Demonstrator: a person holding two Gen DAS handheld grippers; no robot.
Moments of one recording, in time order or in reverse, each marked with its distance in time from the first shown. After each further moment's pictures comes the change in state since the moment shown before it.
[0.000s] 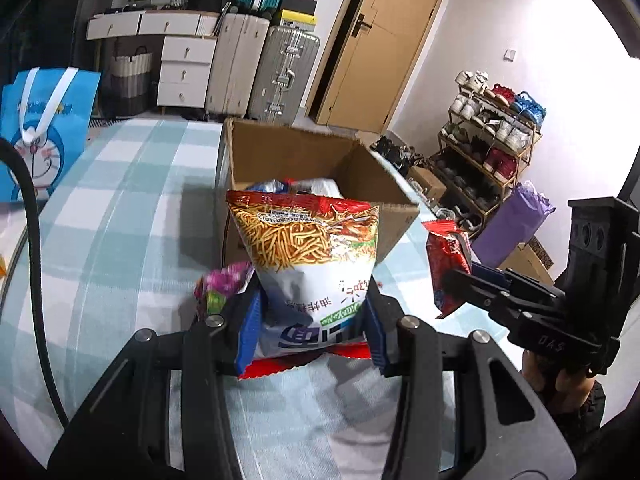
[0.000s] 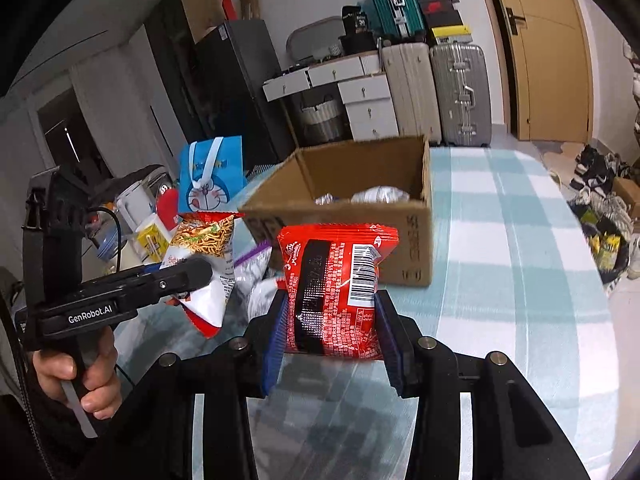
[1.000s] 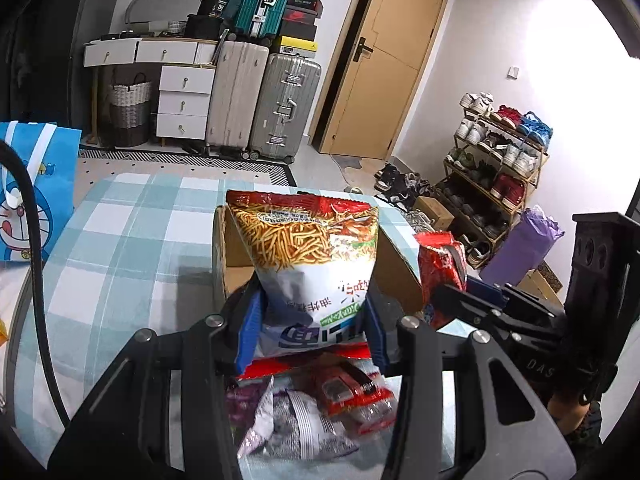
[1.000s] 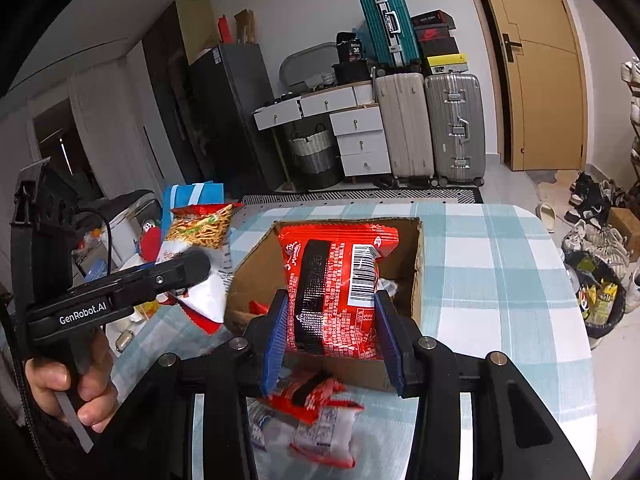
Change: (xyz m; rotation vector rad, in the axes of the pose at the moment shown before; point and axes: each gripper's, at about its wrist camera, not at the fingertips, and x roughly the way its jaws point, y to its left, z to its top) left arm 0.037 -0.002 0.104 0.018 -0.082 0.032; right arm 0.032 -0.012 0.082 -0.018 -0.097 -0.035
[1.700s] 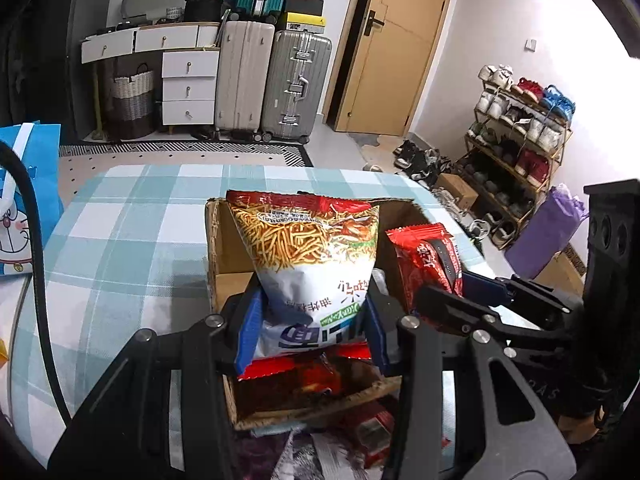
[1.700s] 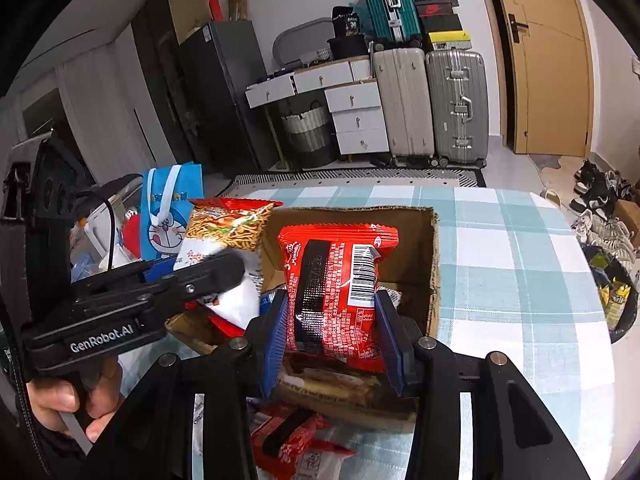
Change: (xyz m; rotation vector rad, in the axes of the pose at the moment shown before) left arm 0.104 0.016 0.005 0.041 0.088 0.071; right arm 0.080 -0.019 0.015 0.007 0.100 -0.009
